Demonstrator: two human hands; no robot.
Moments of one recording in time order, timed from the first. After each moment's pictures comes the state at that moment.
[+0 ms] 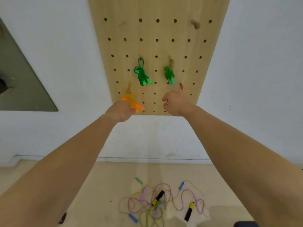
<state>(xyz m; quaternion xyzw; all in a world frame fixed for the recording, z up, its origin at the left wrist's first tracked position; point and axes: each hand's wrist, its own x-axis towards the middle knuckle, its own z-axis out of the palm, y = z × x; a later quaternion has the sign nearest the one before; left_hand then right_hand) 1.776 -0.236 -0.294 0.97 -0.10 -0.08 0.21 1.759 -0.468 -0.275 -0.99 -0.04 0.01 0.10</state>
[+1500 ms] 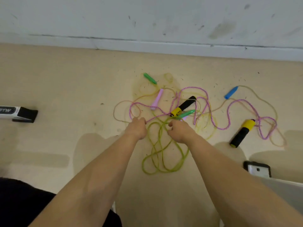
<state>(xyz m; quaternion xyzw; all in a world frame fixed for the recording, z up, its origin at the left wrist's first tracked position) 1.643 -0.225 -1.263 0.93 0.07 -0.33 0.13 1.628 -0.420 -1.243 -0.90 0.03 0.36 0.24</state>
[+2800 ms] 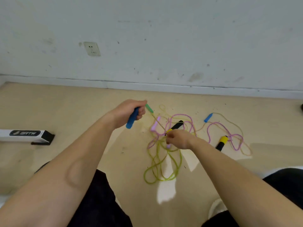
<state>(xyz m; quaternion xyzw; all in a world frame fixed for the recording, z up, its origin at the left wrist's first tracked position) 1.607 -0.193 -0.976 0.73 -0.03 -0.27 0.63 1.558 -0.419 -1.061 -0.92 -0.05 0.31 0.25</state>
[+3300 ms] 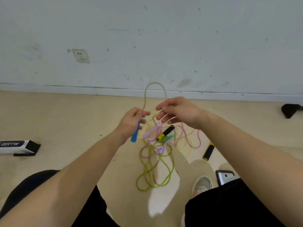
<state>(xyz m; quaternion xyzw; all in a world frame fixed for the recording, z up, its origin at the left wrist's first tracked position) 1.581 -0.235 -1.000 0.79 -0.01 -0.12 0.60 1.571 -0.437 -0.935 -0.78 -0.02 0.21 0.59</state>
